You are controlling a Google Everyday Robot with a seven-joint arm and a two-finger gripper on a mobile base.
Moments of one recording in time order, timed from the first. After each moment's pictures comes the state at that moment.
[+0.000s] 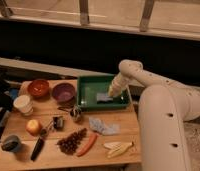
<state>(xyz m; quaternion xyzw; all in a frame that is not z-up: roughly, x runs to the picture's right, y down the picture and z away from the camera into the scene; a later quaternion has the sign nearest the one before) 0.111 0.036 0.945 -0.33 0.11 0.70 0.63</state>
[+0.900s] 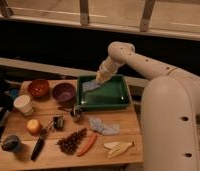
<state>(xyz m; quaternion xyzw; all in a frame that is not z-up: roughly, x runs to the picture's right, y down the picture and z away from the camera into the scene) 0.012 -0.060 0.849 -0.34 0.00 0.66 0.67</state>
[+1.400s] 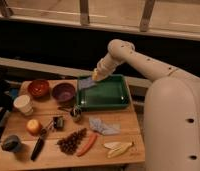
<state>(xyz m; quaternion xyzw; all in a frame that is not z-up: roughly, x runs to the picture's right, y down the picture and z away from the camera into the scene) 0.004 -0.065 0.842 -0.35 -0.02 0.66 0.67</state>
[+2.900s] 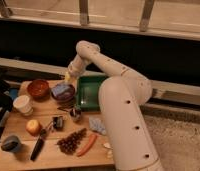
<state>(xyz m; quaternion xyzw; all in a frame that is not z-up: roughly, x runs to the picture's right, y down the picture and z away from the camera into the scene) -0.165 -0.054 0.886 -0.44 -0.06 0.52 0.73</state>
